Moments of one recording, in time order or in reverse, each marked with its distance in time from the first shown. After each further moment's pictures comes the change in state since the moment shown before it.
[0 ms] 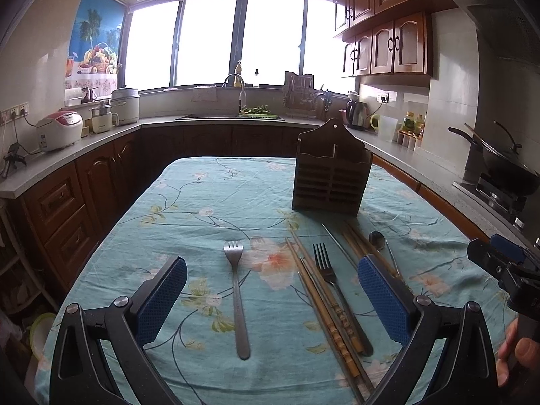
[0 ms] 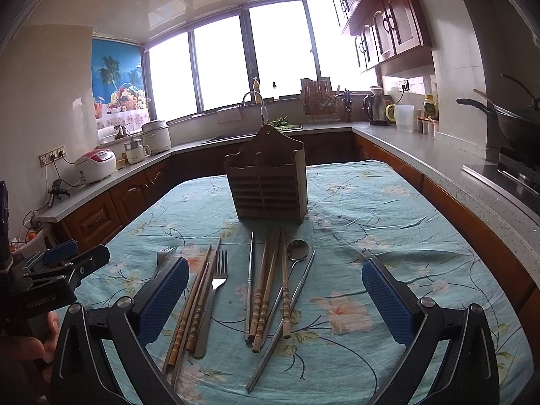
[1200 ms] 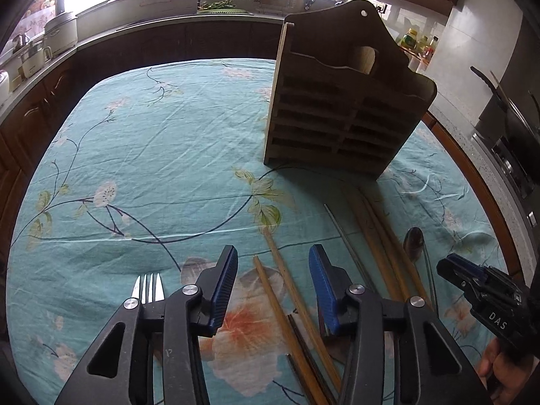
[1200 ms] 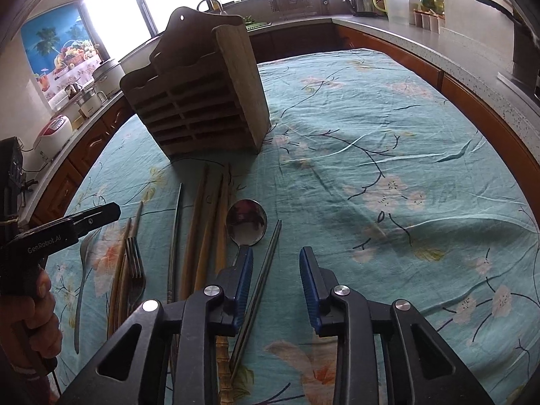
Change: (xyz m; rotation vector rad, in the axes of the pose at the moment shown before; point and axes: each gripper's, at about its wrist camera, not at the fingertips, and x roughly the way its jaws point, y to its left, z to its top) left arm 0.233 0.000 0.084 0.026 0.490 -0.130; right arm 0.166 -0.058 0.005 0.148 0.469 -0.044
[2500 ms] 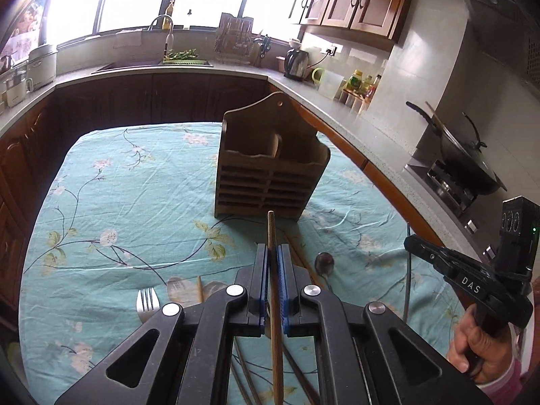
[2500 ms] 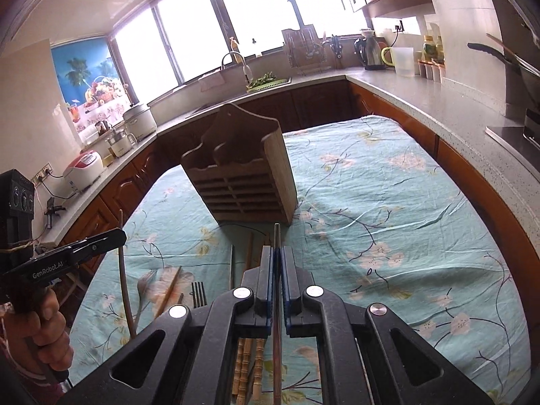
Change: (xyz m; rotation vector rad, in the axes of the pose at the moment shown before) left arm -0.126 -0.007 -0.025 0.055 -0.213 -0.188; right arm -0.099 0.013 0.017 -0.014 -0.253 0.099
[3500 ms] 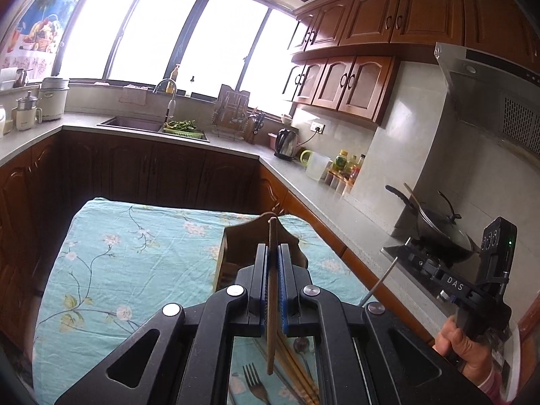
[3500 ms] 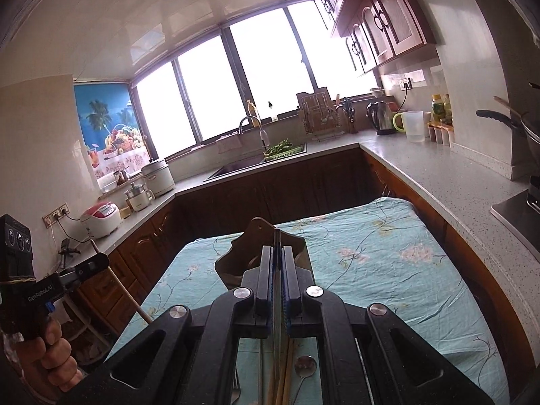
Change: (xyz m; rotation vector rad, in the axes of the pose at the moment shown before) left arm -0.066 0.023 0.024 -0.041 -0.316 -0.052; right arm -0.039 0.023 0.085 -0.015 -0.262 0.058
